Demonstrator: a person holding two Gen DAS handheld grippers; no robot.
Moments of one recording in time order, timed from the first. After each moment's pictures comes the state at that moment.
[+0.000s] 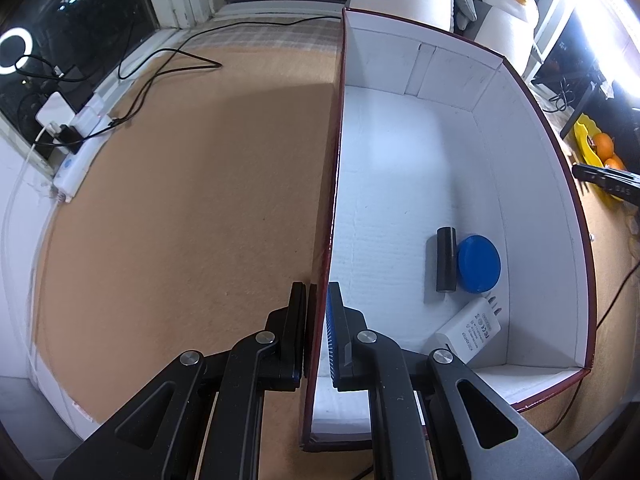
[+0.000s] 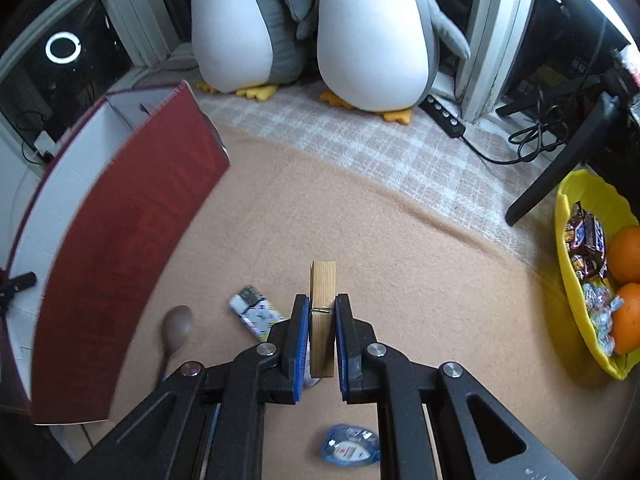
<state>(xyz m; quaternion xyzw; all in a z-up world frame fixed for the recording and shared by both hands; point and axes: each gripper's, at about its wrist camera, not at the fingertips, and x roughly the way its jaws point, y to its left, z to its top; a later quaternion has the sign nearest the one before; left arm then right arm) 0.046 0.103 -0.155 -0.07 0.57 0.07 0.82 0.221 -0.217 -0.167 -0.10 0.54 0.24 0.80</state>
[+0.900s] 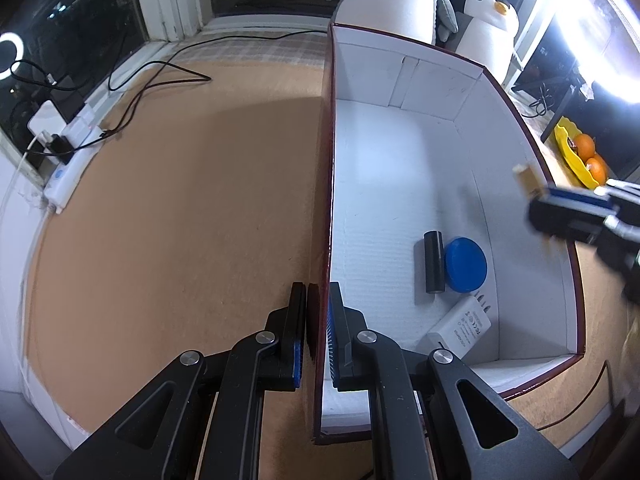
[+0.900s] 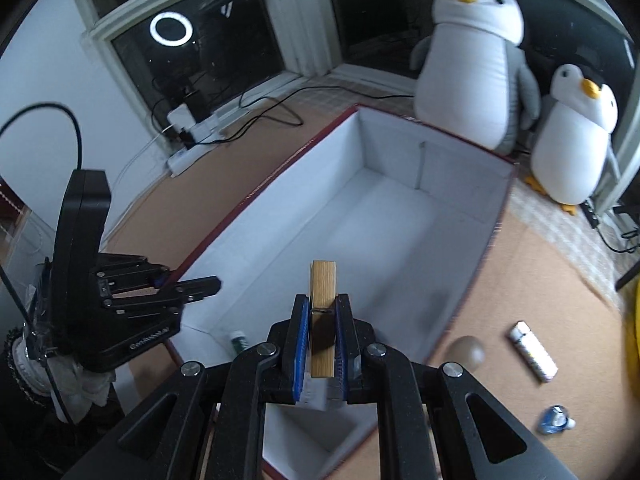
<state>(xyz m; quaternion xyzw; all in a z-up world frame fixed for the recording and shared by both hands) 0.039 0.108 -0.151 -0.07 0.54 0.04 0.84 0.097 -0.038 -0.096 -0.11 0.49 0.38 0.78</state>
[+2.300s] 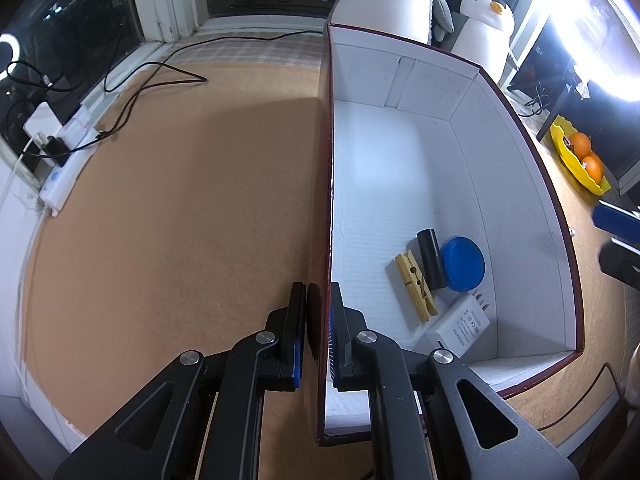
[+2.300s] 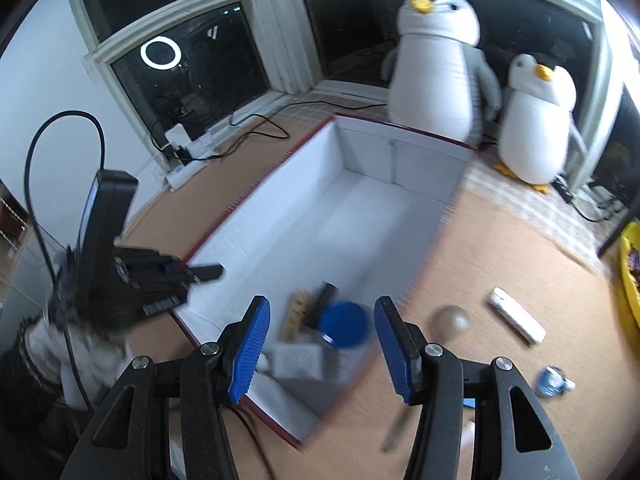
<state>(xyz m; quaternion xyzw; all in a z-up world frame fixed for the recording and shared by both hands) 0.039 0.109 -0.152 -0.07 0.54 0.03 0.84 0.073 -0.093 -0.084 -0.07 0.47 0.35 0.80</state>
